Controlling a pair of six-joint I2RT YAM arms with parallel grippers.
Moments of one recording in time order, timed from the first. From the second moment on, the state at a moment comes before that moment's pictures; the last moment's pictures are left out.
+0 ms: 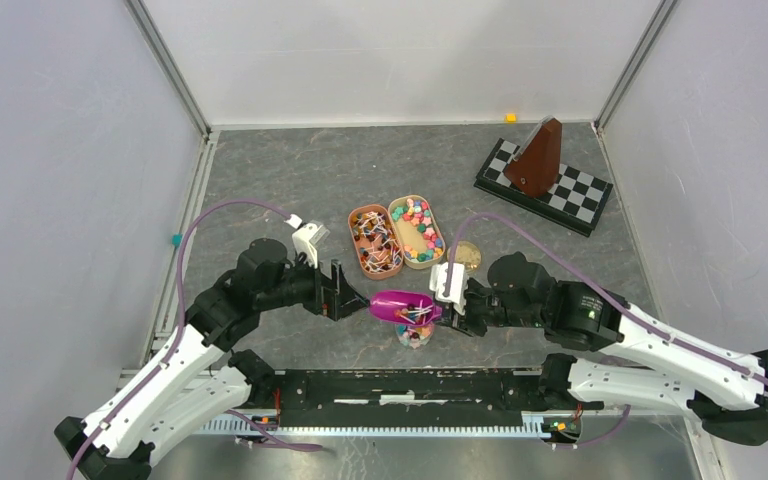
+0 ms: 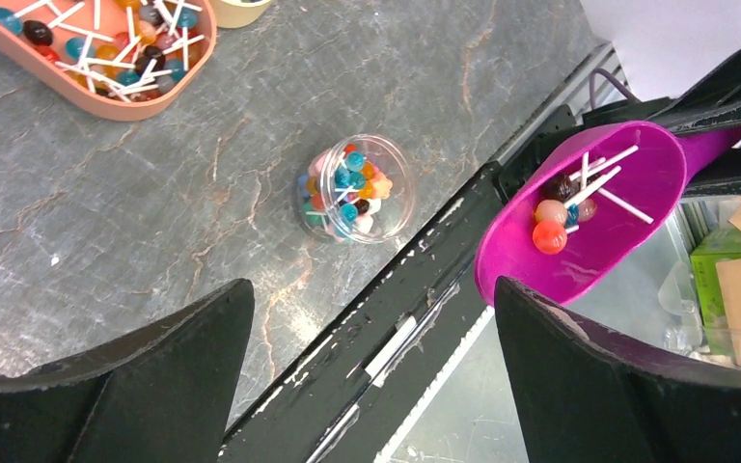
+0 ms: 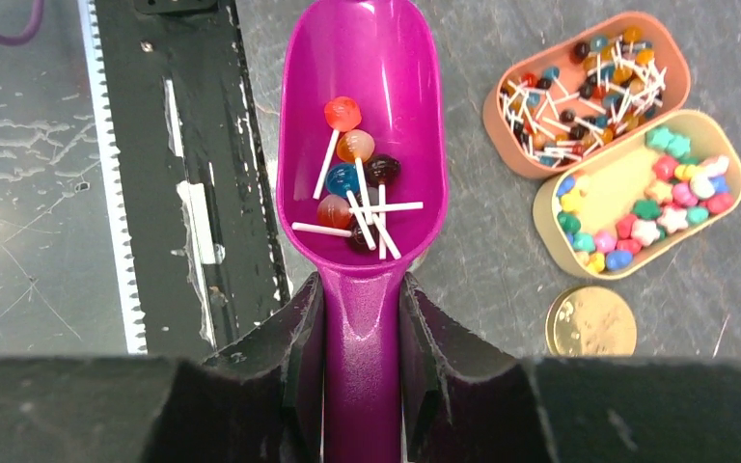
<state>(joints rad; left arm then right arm) -0.65 0.68 0.72 -0.56 0.37 -0.49 1.15 0.82 0.94 -0.66 -0.14 -0.23</state>
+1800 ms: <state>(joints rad) -0.65 0.55 0.73 -0.60 0.29 -0.49 1.13 1.17 1.17 -1.24 0.20 0.10</state>
